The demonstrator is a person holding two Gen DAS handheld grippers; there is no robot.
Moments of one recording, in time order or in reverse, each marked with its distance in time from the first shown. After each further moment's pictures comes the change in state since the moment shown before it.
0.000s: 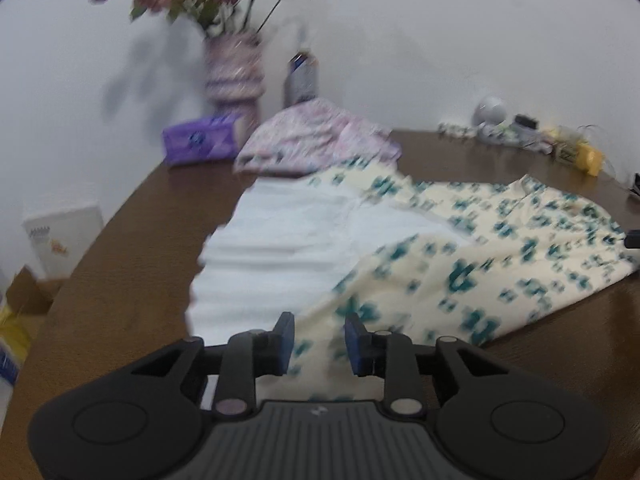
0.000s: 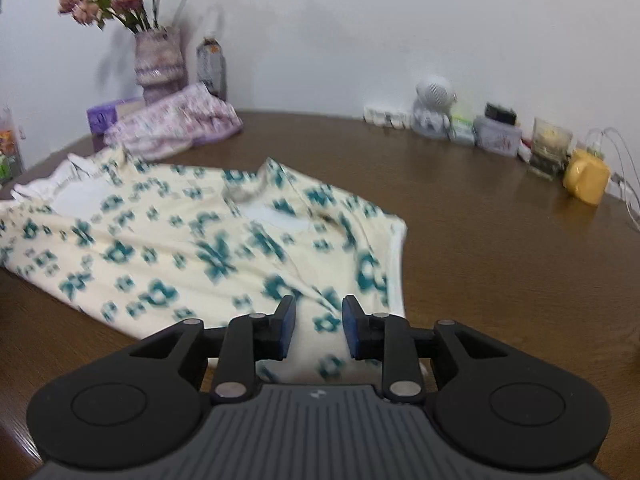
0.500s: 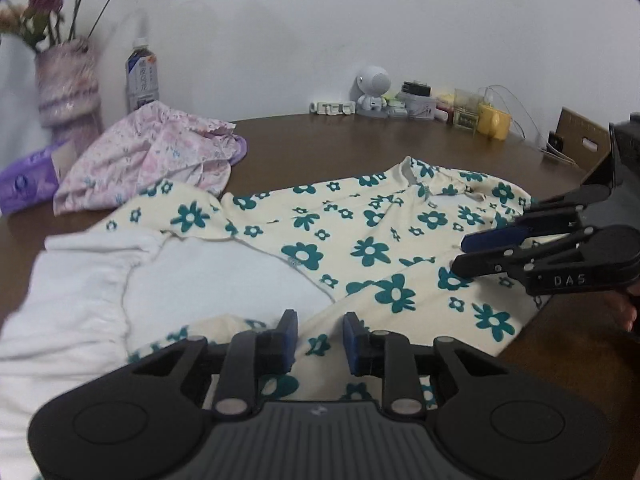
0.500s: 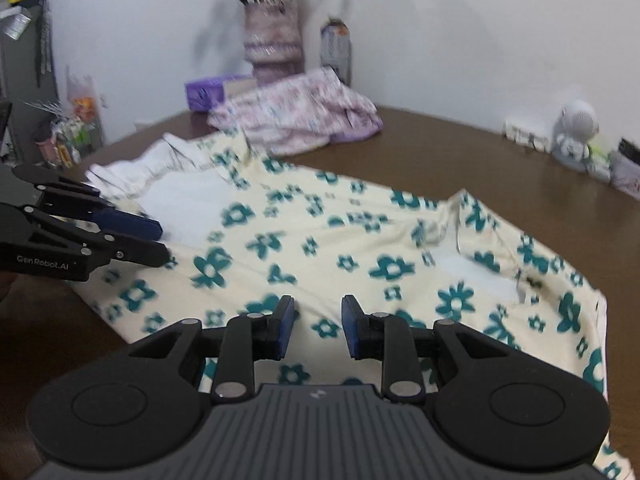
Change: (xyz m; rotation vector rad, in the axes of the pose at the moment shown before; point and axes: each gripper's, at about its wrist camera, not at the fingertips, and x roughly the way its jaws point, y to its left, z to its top) left arm 0.092 -0.095 0.035 0.108 0.058 -0.273; right arm 0.068 0.105 0.037 -0.126 0.065 0.237
